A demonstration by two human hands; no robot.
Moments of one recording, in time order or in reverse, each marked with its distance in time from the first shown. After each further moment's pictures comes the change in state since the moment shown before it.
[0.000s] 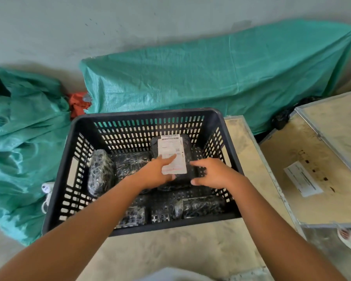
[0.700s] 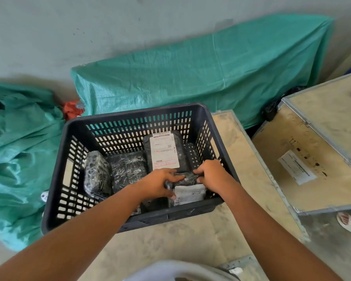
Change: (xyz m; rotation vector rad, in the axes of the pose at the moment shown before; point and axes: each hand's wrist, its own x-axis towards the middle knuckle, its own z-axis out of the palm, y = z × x) left_hand -0.023 0.013 0.041 0.141 -0.111 0.265; right_hand -0.037 0.007 0.022 -0.130 0.117 0.118
